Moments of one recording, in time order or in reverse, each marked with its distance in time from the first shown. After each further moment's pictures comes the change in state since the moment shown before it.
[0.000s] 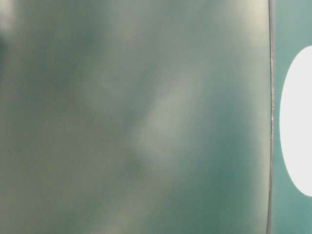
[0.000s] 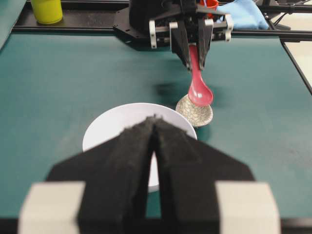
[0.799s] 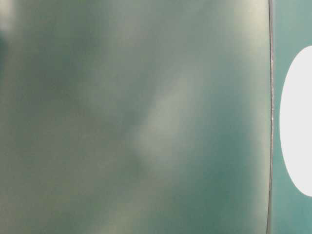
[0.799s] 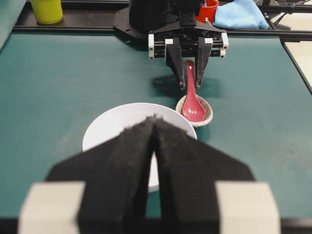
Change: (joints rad) left arm 0.000 0.000 0.000 -0.002 0.000 0.000; right arm 0.026 0.247 -0.011 0.000 -0.077 0.044
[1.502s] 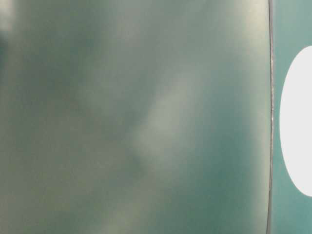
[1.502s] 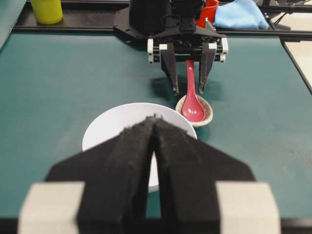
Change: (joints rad) left arm 0.000 0.002 0.000 0.002 -0.002 0.000; right arm -0.032 0.020 -0.035 0.000 0.041 0.008
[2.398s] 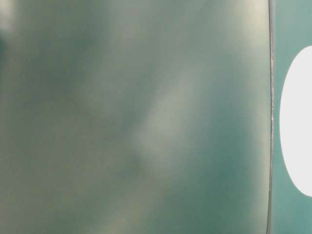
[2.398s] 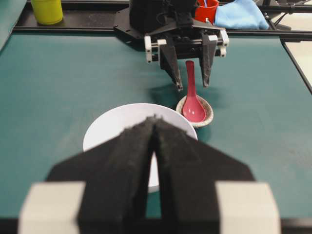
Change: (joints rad) left arm 0.000 0.000 0.000 0.000 0.002 0.002; right arm -0.120 -0.008 -0.005 -0.190 -0.118 0.000
